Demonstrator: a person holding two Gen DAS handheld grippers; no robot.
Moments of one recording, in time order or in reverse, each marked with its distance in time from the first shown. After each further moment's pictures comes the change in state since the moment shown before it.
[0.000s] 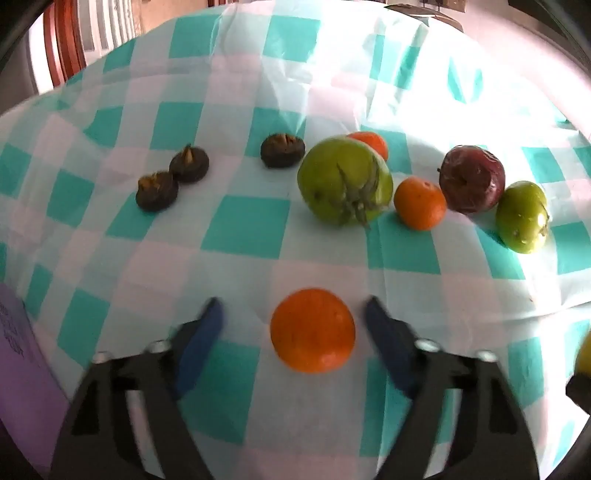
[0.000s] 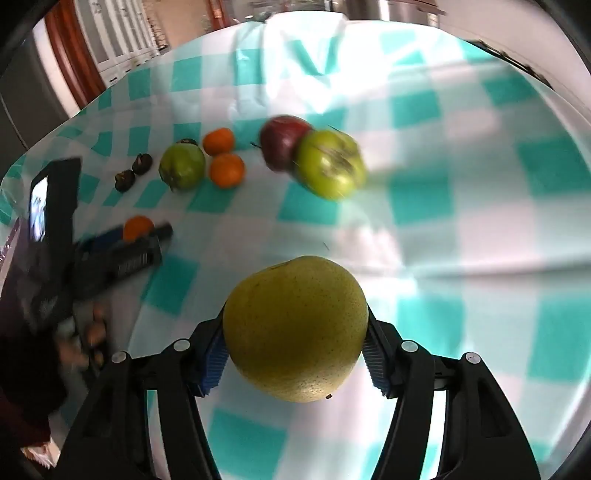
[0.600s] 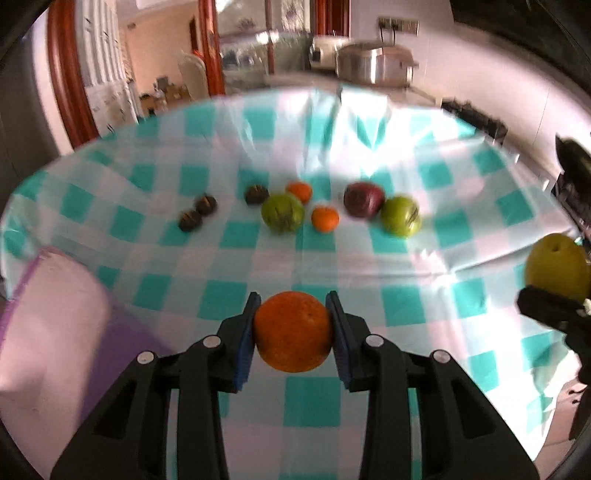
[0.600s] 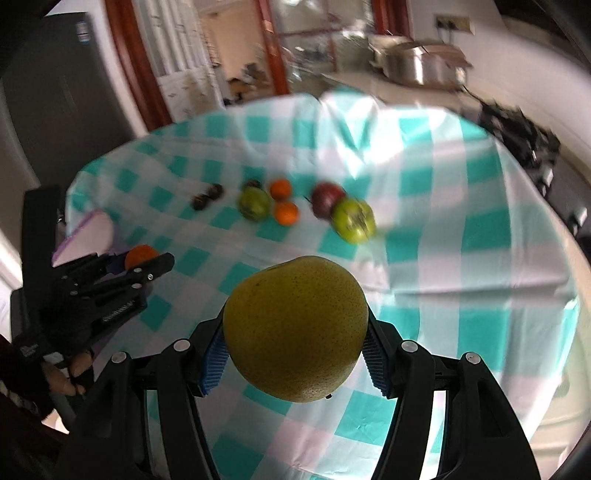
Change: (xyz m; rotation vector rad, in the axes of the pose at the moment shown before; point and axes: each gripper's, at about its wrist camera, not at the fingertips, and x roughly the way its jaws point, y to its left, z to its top) left arm -0.192 -0.048 -0.031 0.054 -0.078 0.006; right arm -0.129 -0.022 -0.009 -0.083 -0.163 0.279
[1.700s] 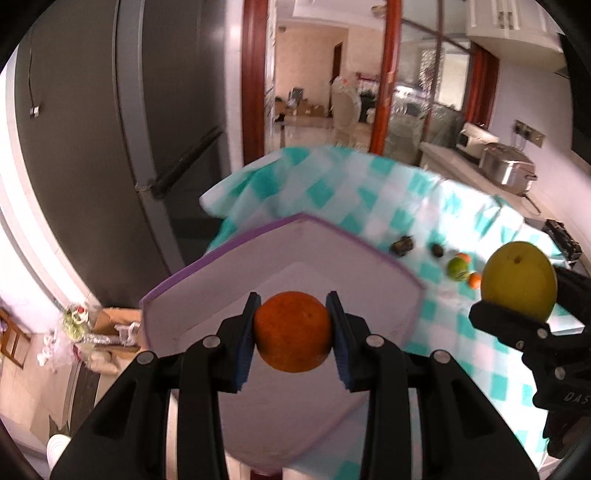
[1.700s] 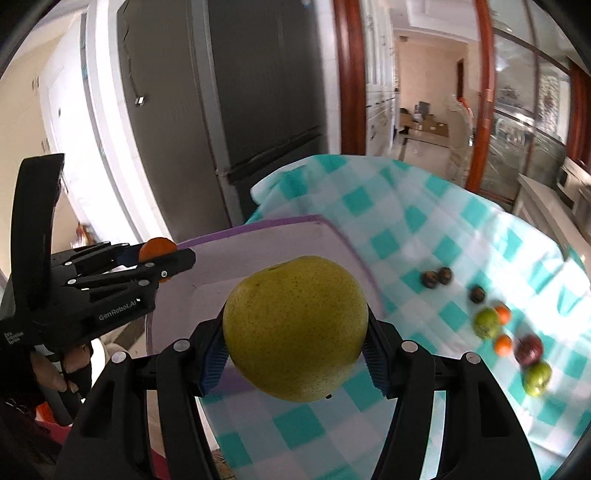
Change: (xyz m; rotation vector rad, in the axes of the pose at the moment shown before) left arm -0.184 0.263 -0.100 -0.431 -0.113 0.275; right arm -0.004 0.327 0.028 -0.541 -0.046 0.352
